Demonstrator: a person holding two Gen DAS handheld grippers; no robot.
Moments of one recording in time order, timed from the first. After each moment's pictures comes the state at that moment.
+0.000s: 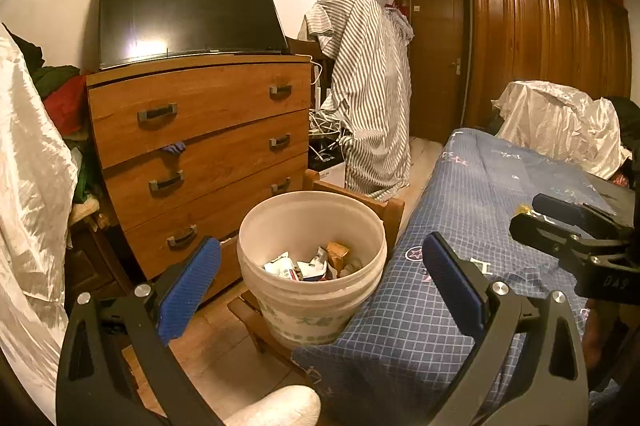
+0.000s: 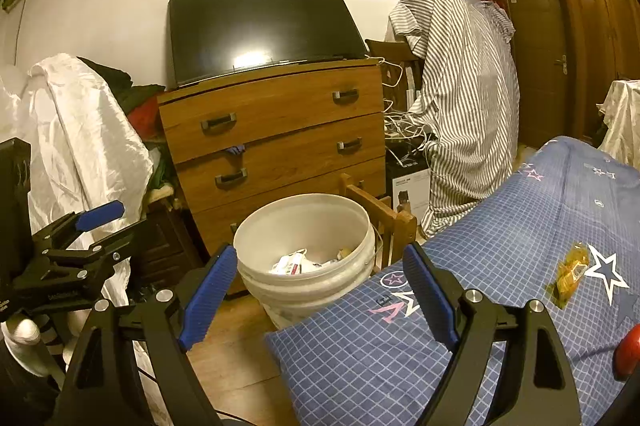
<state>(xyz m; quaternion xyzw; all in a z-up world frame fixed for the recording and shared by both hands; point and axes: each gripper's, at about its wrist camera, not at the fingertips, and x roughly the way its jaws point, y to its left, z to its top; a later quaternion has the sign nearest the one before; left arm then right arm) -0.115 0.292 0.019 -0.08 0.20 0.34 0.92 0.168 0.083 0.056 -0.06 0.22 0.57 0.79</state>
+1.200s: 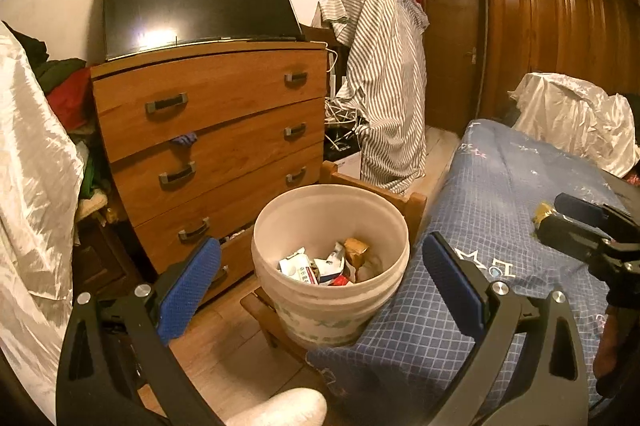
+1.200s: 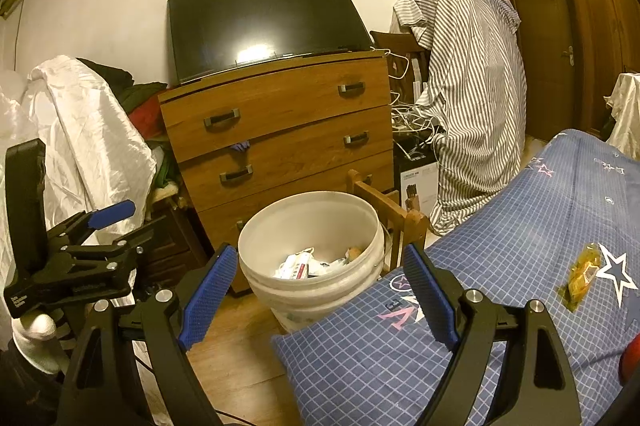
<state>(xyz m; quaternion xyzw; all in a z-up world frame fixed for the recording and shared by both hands) -0.103 0.311 0.018 -0.09 0.22 0.36 0.90 0.176 0.105 0.056 -0.06 0.24 0.58 0.78</state>
